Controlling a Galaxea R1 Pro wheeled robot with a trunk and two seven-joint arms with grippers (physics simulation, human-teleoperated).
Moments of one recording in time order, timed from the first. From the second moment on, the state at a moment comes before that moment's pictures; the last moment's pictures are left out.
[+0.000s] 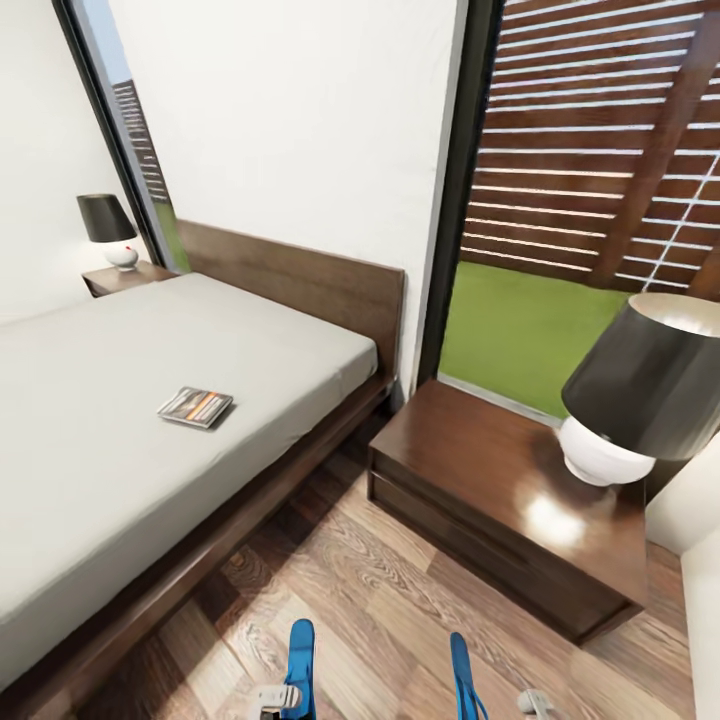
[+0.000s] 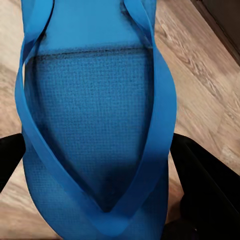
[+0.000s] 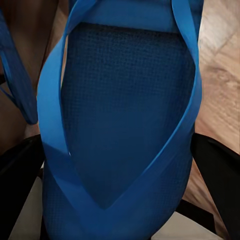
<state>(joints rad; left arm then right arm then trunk) -0.26 -0.02 -0.16 -0.44 0.29 0.01 -0.42 -0.45 -0.22 0.01 -0.07 -0.15 0.10 1.01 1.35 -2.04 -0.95</state>
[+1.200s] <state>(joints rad) -0.26 -0.02 -0.16 -0.44 0.28 0.01 -0.42 -0.45 -0.22 0.01 -0.07 -0.15 0.10 1.01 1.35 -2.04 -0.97</state>
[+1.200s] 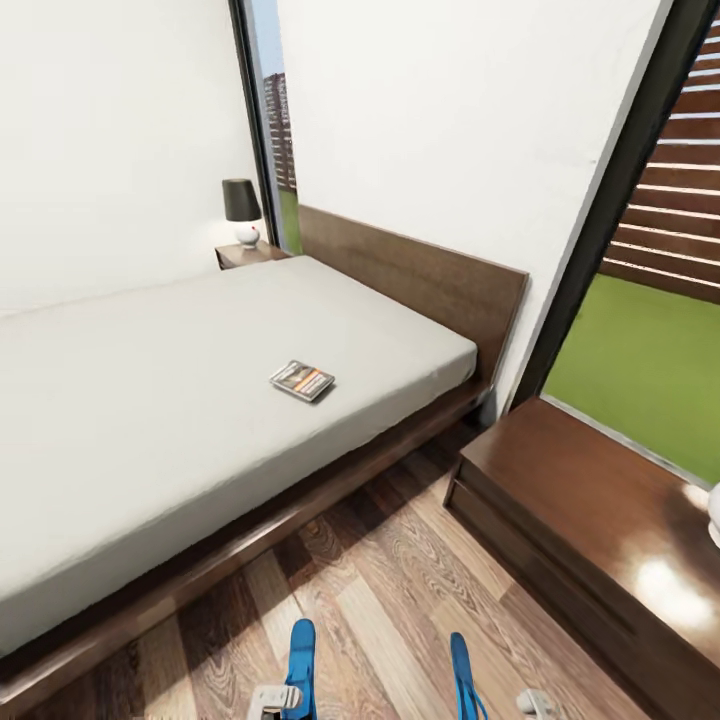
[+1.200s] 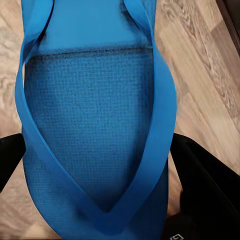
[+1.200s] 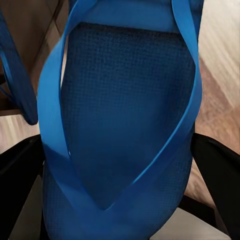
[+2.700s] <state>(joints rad) -0.26 -0.02 -0.16 -0.44 0.28 0.01 -0.42 -0.45 -0.22 0.01 -0.07 -0.15 0.10 1.01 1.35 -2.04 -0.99</state>
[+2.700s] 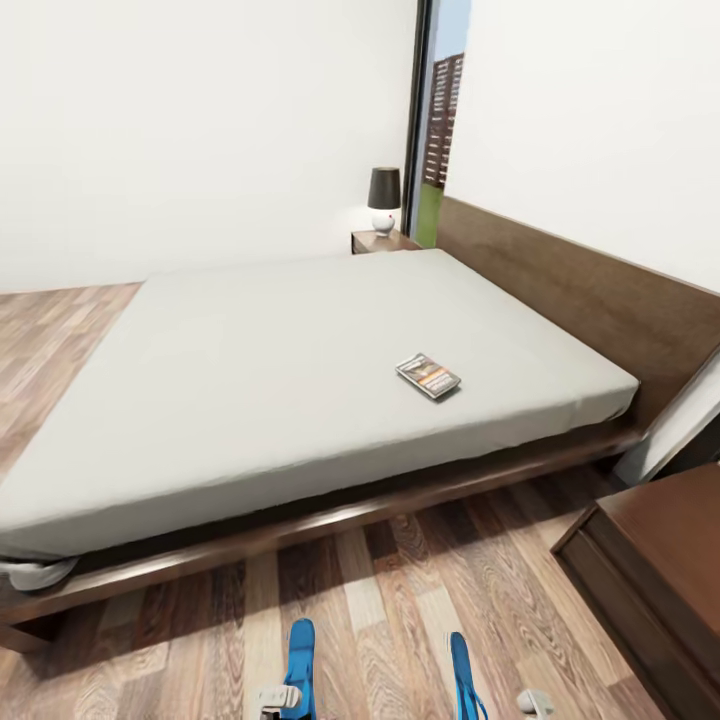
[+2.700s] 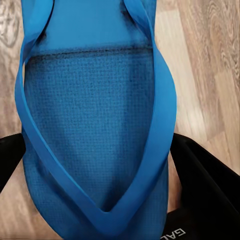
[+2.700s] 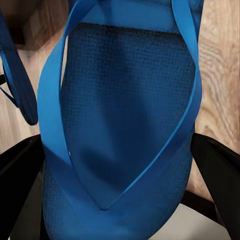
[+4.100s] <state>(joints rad) -0.26 -0.02 -0.16 -0.44 0.29 0.01 -0.42 -0.45 -0.22 0.01 -0.07 -0.15 0.10 1.01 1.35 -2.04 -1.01</state>
